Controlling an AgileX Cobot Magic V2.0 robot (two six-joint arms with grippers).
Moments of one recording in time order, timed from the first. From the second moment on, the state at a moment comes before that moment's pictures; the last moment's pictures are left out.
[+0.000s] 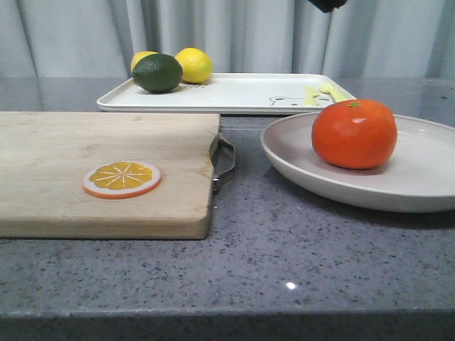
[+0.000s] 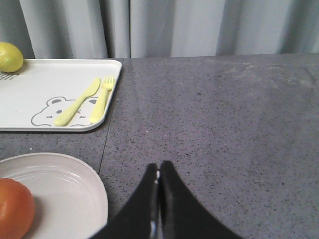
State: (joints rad) left arm -0.75 1.75 -1.70 -0.49 0.91 0.15; right arm 0.00 0.51 -0.43 -0.02 0.18 0.11
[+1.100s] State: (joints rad) left arm -0.74 0.67 -0.70 -0.40 0.44 0.16; right arm 0.05 0.85 -0.76 -0.02 0.65 0.05
